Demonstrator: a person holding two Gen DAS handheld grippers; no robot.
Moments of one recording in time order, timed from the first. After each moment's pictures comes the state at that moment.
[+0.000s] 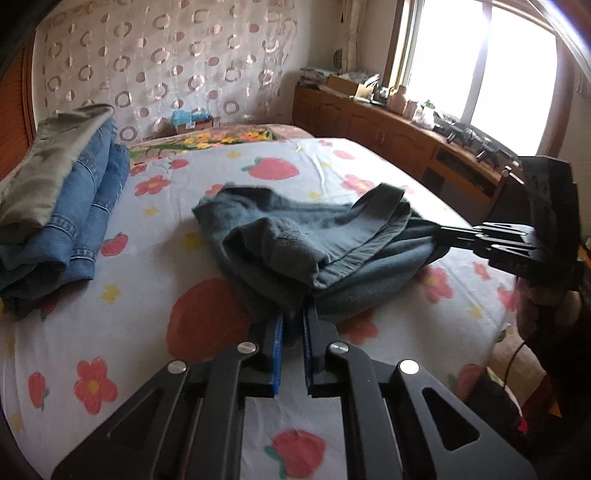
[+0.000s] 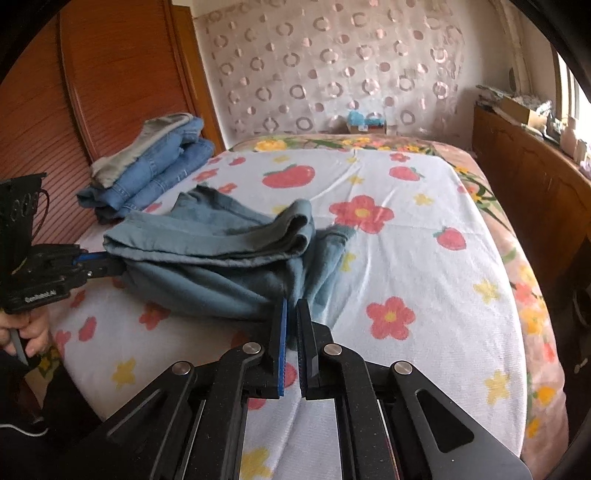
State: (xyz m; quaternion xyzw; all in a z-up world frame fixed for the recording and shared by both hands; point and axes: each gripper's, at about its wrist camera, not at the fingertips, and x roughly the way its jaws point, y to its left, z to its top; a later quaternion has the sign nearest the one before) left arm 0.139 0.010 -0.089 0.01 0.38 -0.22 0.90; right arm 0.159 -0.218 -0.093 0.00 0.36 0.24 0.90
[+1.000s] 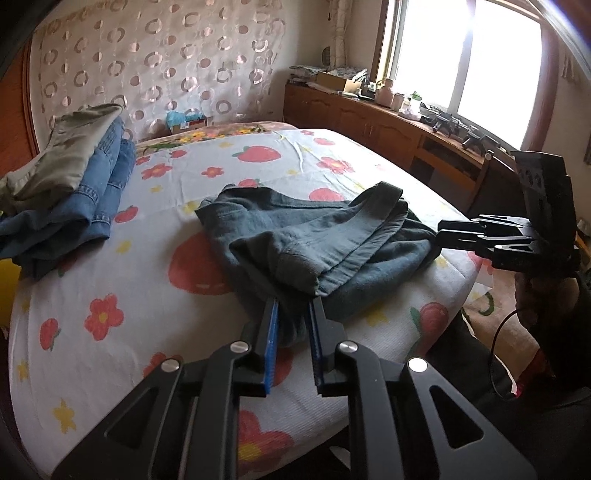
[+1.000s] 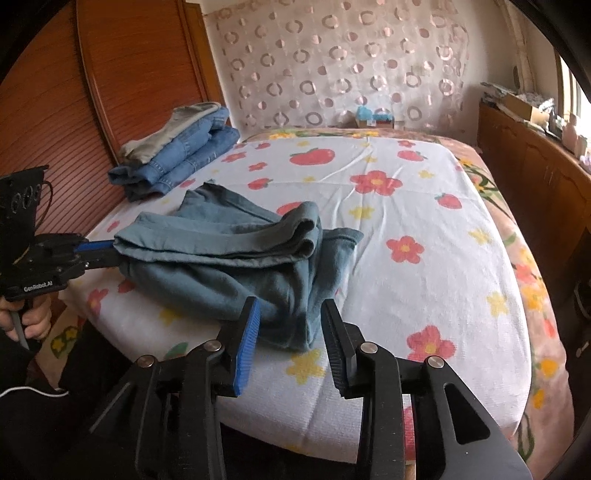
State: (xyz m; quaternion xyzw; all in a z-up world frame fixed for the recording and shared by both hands) left arm 0.079 0.015 -0.089 0.03 0.38 -0.23 0.89; right arm 0.096 -0.221 -0.093 0.00 0.37 0.25 0.89
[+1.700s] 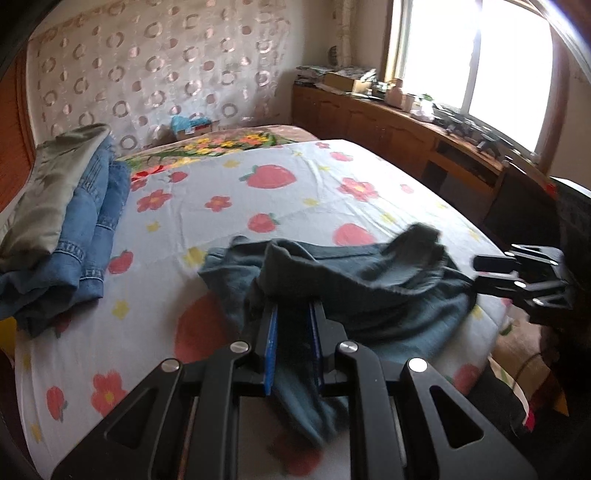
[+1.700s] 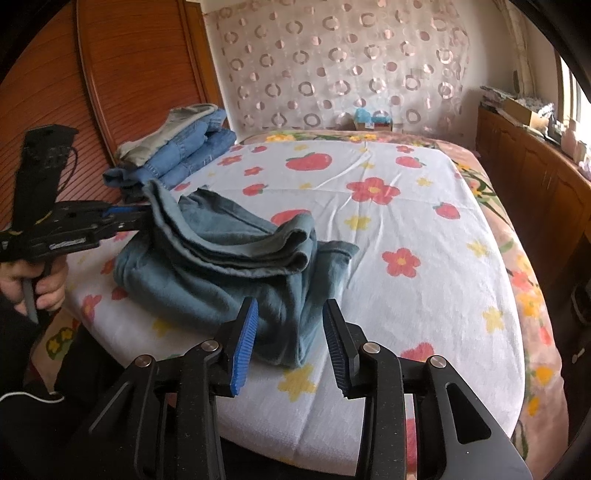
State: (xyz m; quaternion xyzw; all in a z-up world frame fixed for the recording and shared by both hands) left arm 0.148 0.002 -0.083 0.04 0.38 -0.20 0.90; right arm 0.106 -0.225 -0.088 0.00 0.37 0.25 0.89
